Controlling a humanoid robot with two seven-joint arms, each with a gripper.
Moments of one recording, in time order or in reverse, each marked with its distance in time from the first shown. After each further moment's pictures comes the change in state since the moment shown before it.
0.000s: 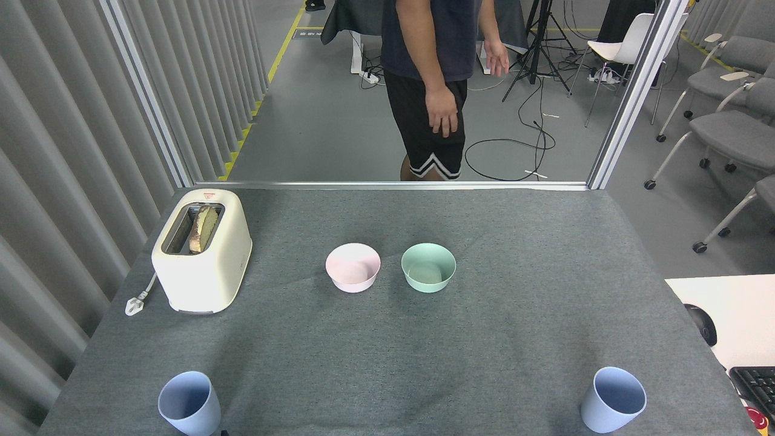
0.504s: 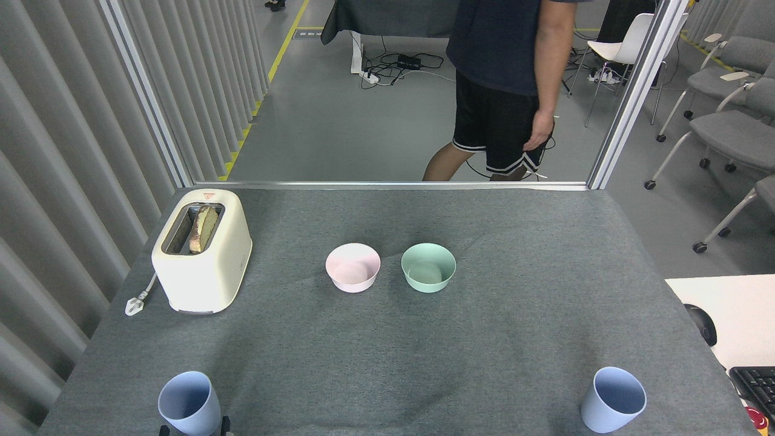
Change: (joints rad) left arm -0.073 0.002 0.001 0.072 0.001 0.001 0.000; right arm 0.001 0.000 0.002 0.006 0.001 0.000 -0.012
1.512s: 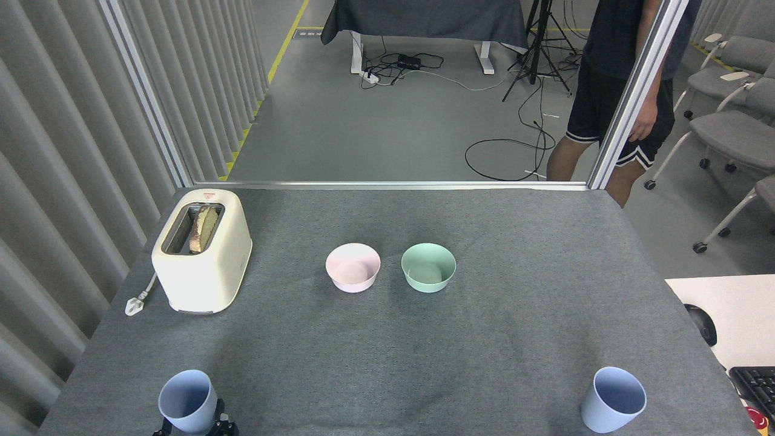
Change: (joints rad) left arm -0.078 0.005 0.003 0.077 0.000 0.013 0.001; right arm 0.000 0.001 0.021 0.005 0.003 0.001 -0.003
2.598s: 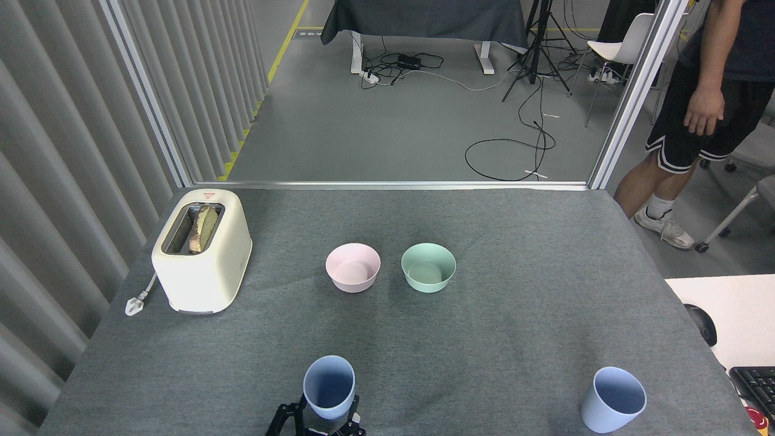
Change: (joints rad) left arm -0.068 -0.078 -0.395 -0.044 -0.169 0.002 0.018; right arm 0.000 0.000 0.026 0.000 0.013 0.012 0.002
